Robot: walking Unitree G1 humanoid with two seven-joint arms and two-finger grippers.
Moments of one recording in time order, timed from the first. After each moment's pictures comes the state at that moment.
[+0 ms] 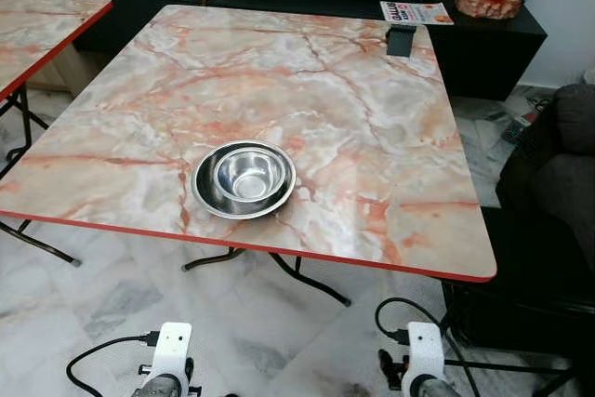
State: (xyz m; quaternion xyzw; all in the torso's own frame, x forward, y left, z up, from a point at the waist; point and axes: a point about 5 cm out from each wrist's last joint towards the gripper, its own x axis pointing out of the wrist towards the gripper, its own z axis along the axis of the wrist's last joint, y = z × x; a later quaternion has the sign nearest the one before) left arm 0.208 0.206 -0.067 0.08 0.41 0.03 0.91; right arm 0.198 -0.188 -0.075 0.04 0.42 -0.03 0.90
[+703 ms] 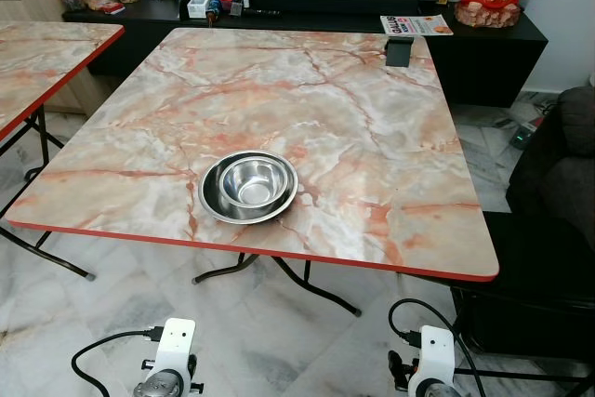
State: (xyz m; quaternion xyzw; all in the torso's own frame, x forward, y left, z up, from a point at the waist) left arm 0.214 0.204 -0.064 0.08 0.41 0.03 0.91; right arm 0.192 -0.188 -0.079 0.06 0.43 -0.06 0.90
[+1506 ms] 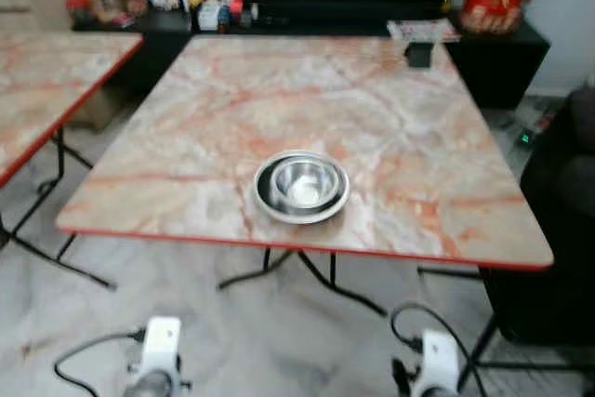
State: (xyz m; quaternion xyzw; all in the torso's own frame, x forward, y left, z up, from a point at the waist) left arm 0.206 0.217 -0.066 0.07 0.41 0.08 0.90; right arm 0.190 -0.193 -0.079 0.05 0.43 -0.07 0.90
